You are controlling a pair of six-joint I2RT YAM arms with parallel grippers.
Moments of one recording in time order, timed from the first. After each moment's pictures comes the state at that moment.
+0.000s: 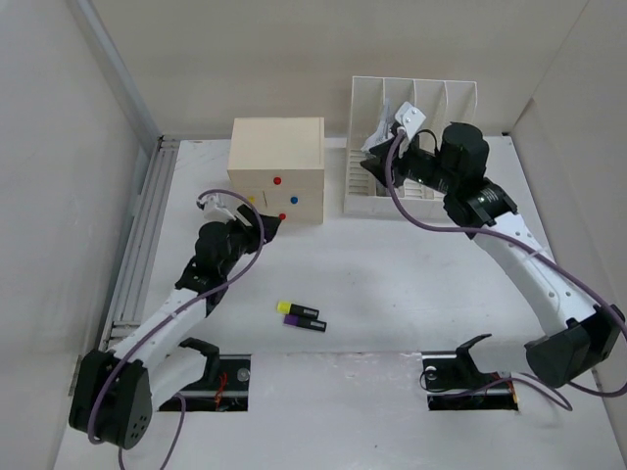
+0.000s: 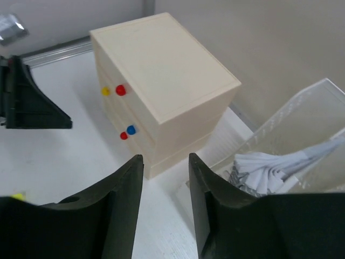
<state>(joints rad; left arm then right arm) -0.35 0.95 0.46 0.26 0.02 -0.81 0.44 1.30 1.36 -0.17 -0.44 -0.25</state>
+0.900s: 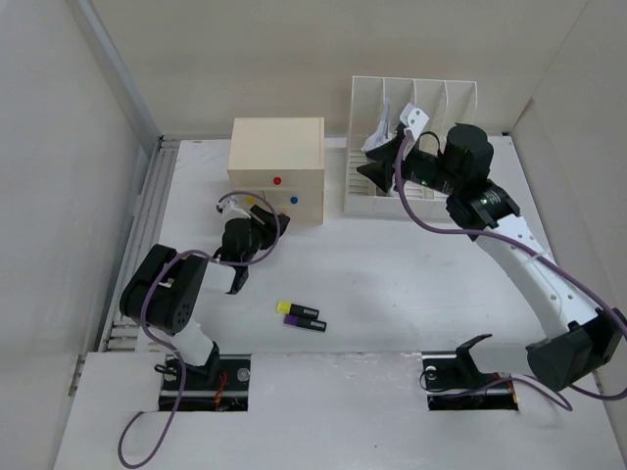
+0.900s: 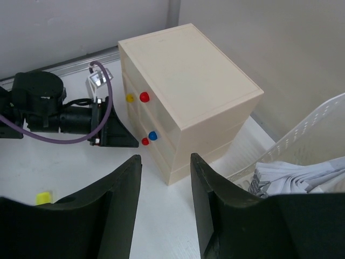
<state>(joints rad) -0.33 1.61 0.43 0.87 0.01 -0.98 0.43 1.28 1.34 -0.14 -0.58 -0.18</state>
